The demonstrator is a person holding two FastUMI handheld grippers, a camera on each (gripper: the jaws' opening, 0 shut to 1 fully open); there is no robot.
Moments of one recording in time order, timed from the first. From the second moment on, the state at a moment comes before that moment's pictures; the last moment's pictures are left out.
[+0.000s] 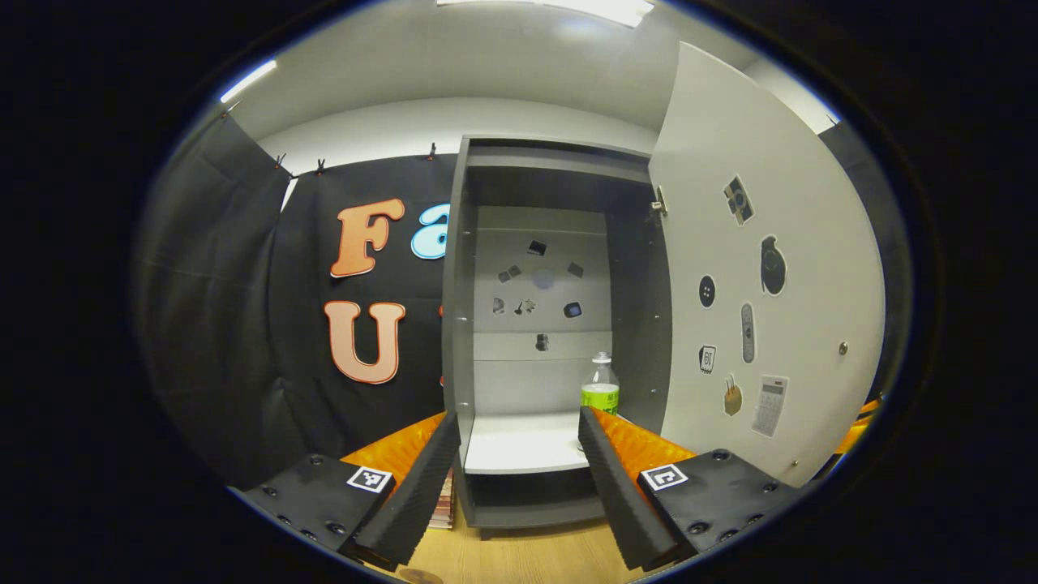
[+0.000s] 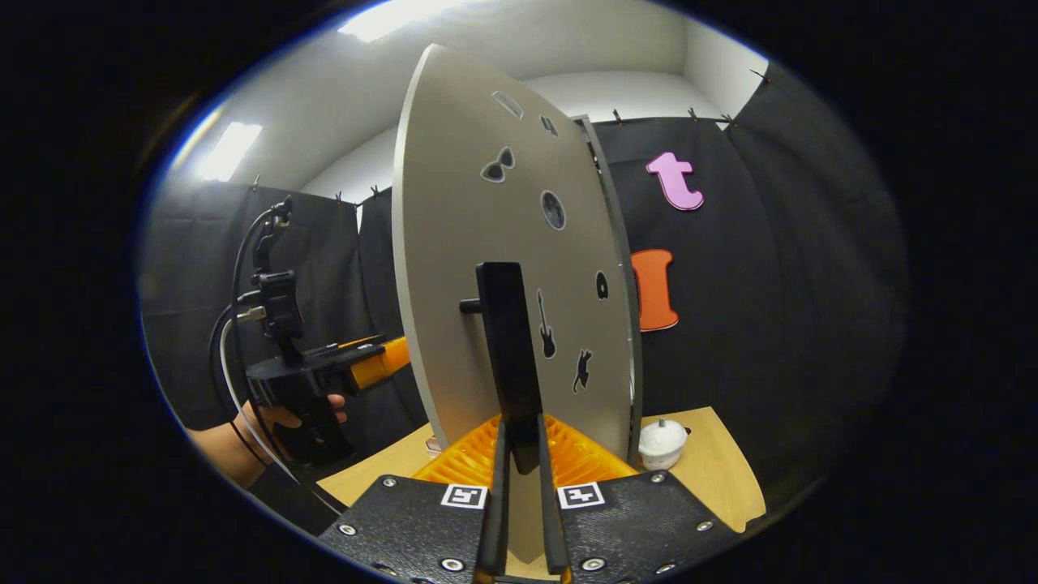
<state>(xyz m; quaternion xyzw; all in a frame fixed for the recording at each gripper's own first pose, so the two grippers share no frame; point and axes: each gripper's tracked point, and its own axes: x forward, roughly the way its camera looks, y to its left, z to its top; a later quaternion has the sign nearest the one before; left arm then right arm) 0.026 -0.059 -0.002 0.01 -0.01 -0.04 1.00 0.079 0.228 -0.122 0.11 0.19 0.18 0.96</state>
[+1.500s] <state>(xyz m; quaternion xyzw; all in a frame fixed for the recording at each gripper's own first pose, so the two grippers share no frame) 0.112 -0.153 -0.048 -0.02 0.06 -0.10 0.99 0.076 0.201 -0.117 0.14 0.18 0.11 0.97</state>
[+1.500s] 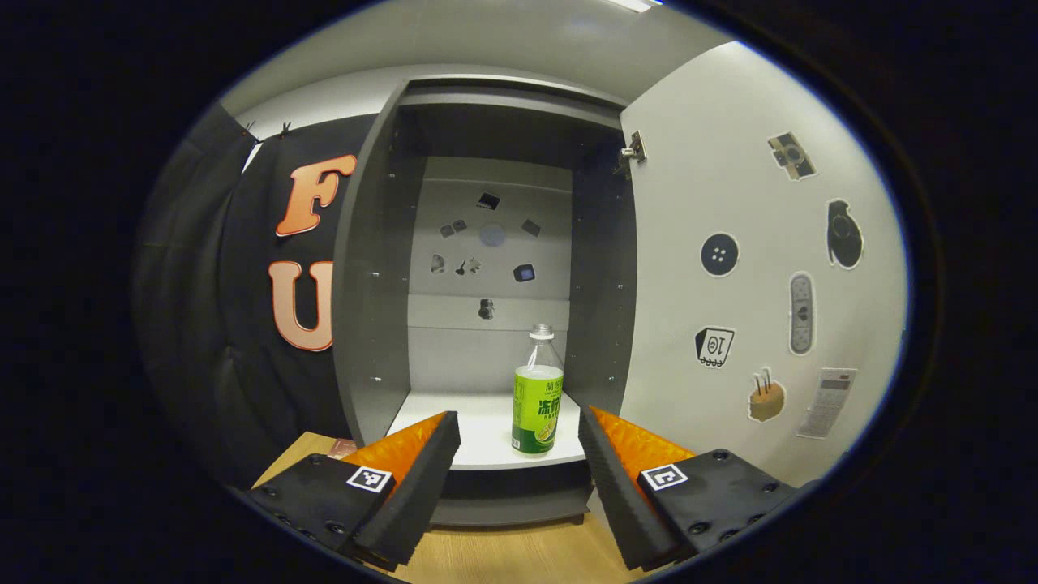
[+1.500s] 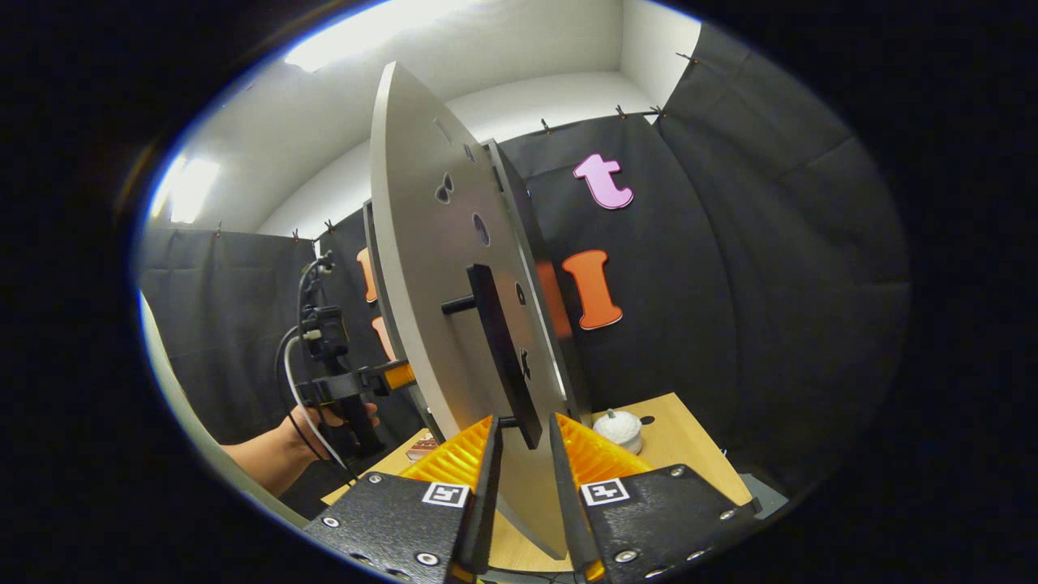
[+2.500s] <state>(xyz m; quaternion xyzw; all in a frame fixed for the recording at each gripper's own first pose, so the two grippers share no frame) 0.274 -0.201 -0.153 0.03 0.14 -0.12 0.98 0.054 0.170 -0.110 0.10 0.15 -0.03 0.98</state>
